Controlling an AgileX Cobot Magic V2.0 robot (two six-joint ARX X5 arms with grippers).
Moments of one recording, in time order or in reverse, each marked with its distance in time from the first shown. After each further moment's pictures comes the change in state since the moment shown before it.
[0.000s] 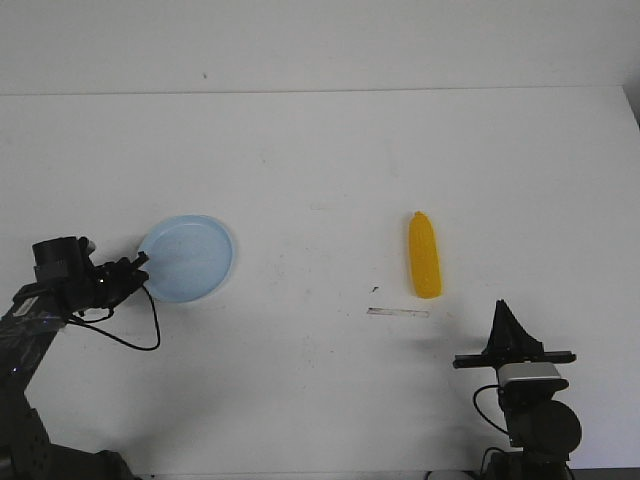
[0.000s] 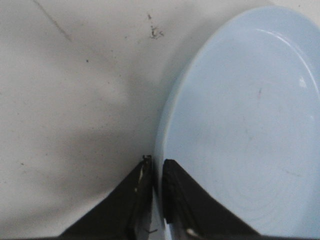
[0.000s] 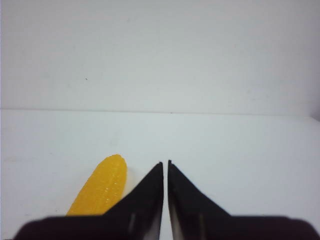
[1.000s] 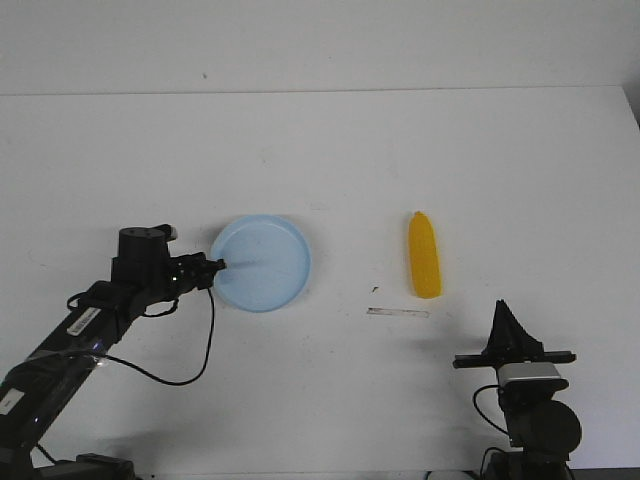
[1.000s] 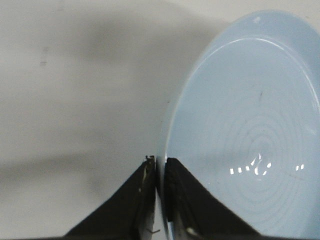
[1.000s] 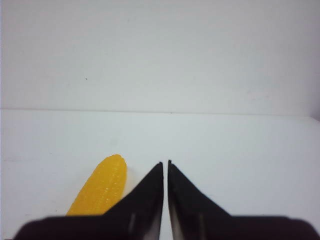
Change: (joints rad) left arm -0.467 -0.144 0.000 0.071 -0.130 -0.065; right arm 0.000 0.000 0.000 0.000 0.000 0.000
